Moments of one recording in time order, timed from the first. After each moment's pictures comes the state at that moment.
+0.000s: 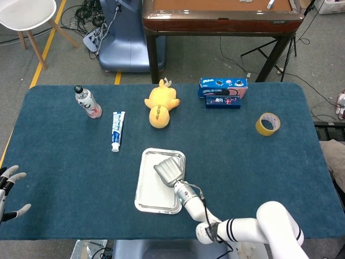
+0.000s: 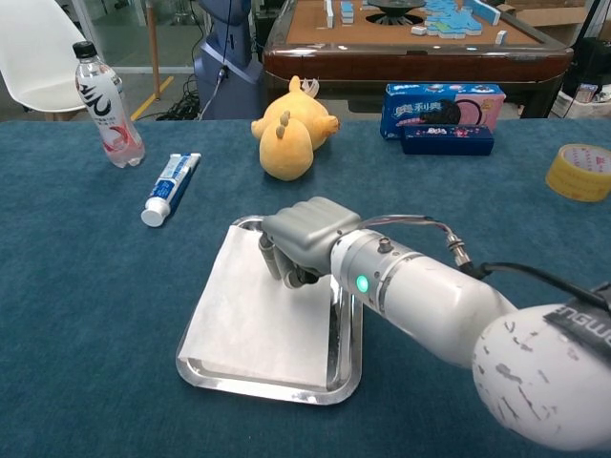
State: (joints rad) left arm -0.03 -0.98 -0.03 -1.71 1.51 1.54 0.02; right arm 1.01 -1.98 0.16 -1.27 -0.82 0.96 -0.81
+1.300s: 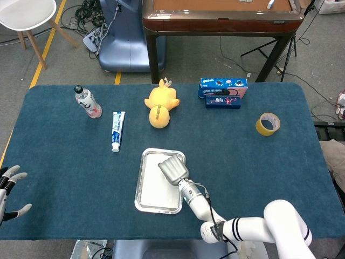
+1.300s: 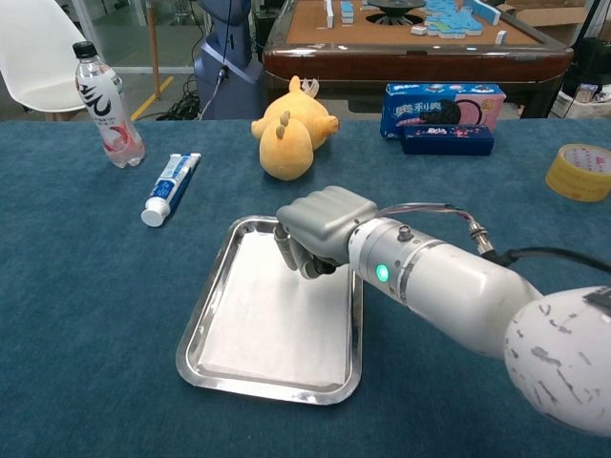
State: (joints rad) left arm -0.03 -0.99 -0.03 -1.70 1.51 1.53 0.03; right arm 0.98 -1.92 0.16 -1.34 -0.82 0.98 -0.86
